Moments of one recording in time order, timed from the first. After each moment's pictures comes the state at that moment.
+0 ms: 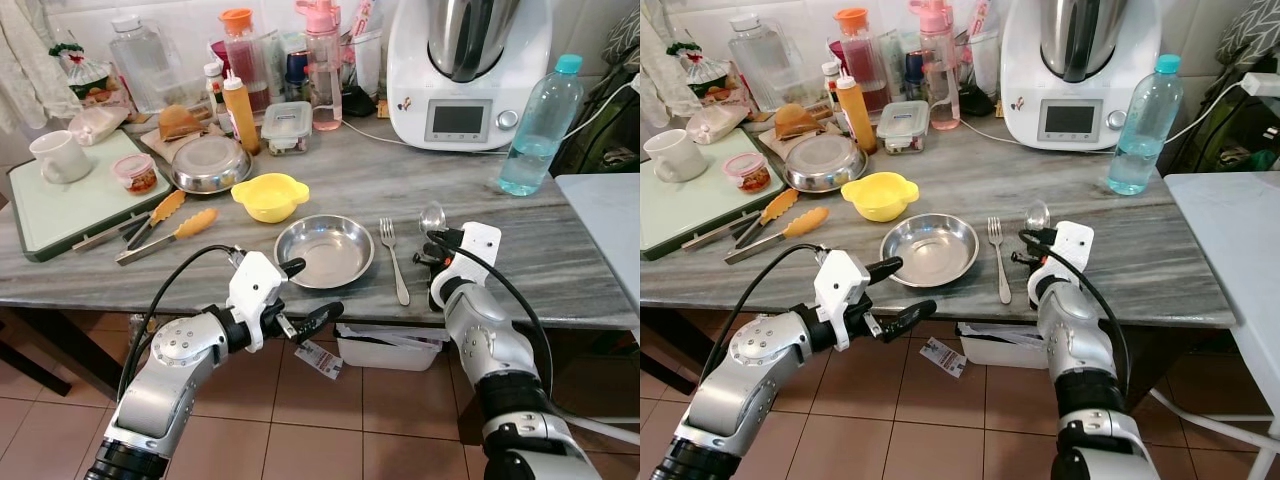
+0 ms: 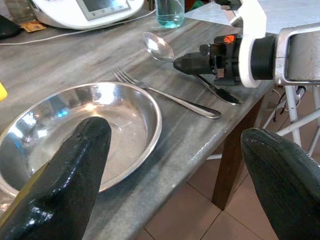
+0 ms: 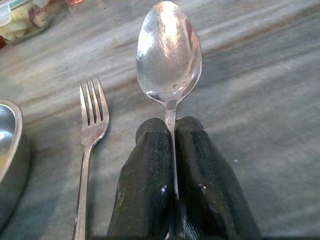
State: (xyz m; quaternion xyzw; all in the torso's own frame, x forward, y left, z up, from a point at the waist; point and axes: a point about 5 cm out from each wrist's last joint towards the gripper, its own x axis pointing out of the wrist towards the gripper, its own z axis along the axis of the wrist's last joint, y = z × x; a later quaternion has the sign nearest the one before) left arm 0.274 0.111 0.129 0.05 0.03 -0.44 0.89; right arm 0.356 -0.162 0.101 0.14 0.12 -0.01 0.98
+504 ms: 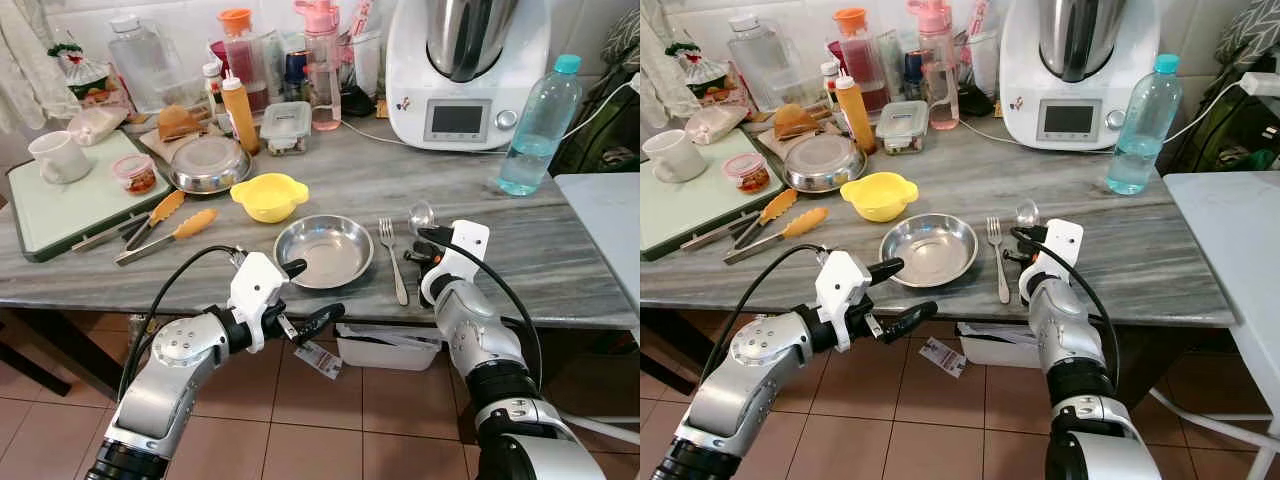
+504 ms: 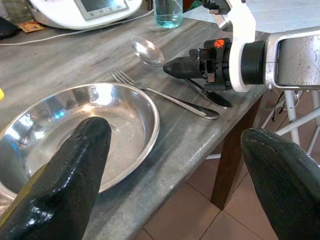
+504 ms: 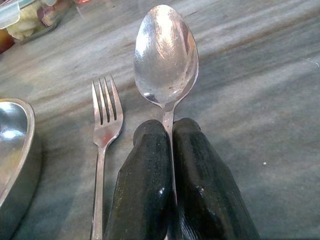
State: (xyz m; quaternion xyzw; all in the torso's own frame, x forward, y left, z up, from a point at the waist) left arm 0.274 0.110 0.129 0.05 0.03 -0.45 0.89; right arm 0.360 -0.153 0.098 0.14 0.12 0.00 0.98
